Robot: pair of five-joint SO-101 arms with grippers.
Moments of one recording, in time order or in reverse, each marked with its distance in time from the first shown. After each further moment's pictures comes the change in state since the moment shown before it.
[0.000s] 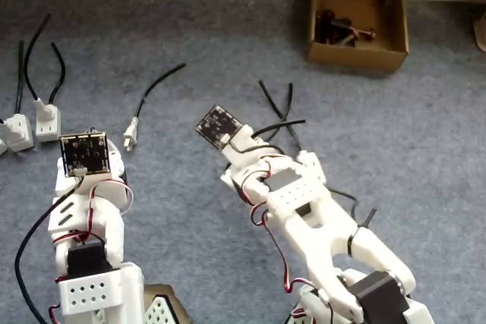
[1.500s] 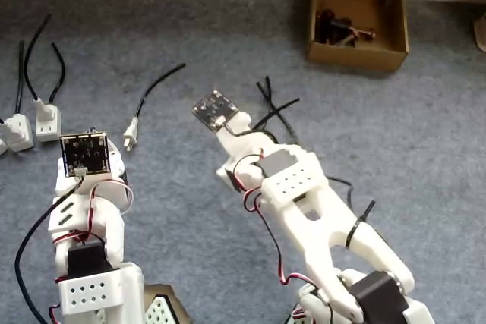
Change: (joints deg) left arm 0.0 0.0 0.0 0.0 0.0; right arm -1.1 0.0 -12.7 21.3 -6.6
